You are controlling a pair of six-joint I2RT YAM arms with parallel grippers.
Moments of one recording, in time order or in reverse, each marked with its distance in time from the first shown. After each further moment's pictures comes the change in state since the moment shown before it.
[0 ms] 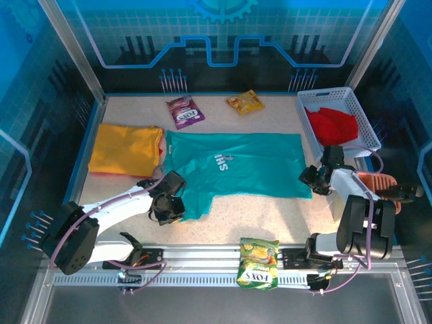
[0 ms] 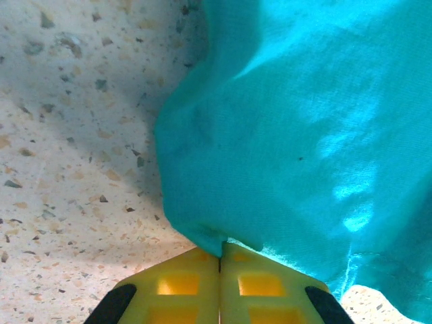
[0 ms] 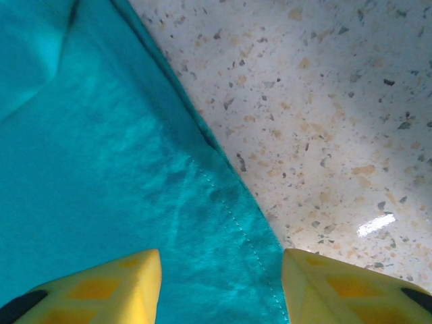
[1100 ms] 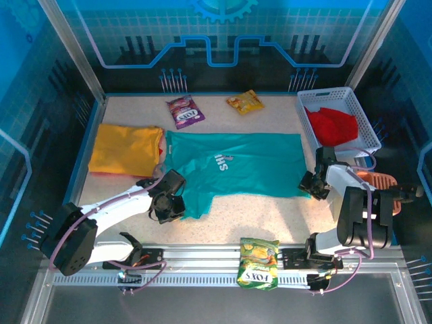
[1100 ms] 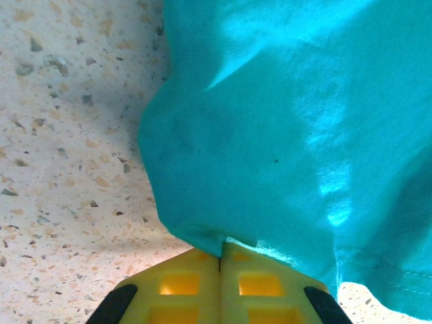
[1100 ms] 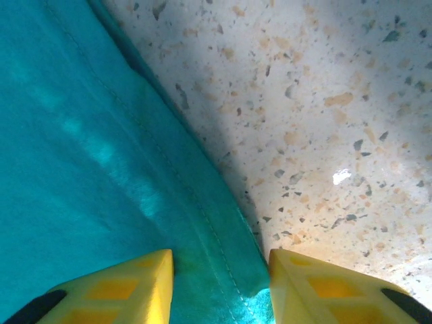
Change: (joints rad) left arm 0.000 -0.010 0.013 -0.001 -0.008 0.027; right arm 0.052 0.068 0.027 -0.122 0.092 0.009
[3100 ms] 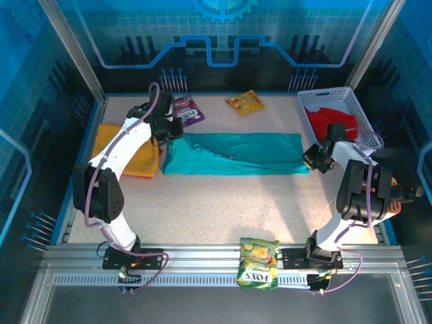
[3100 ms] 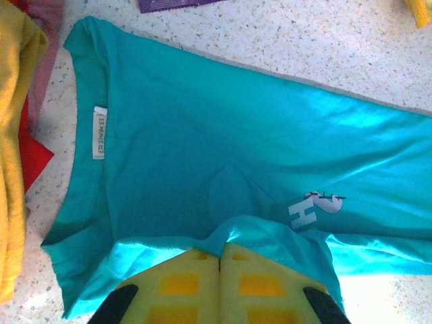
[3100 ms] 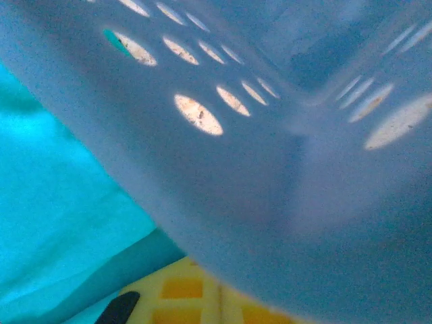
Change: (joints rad) left arm 0.359 0.478 0.949 -0.144 -0.050 0.488; right arm -0.082 0.261 0.329 0.074 -0.200 0.136
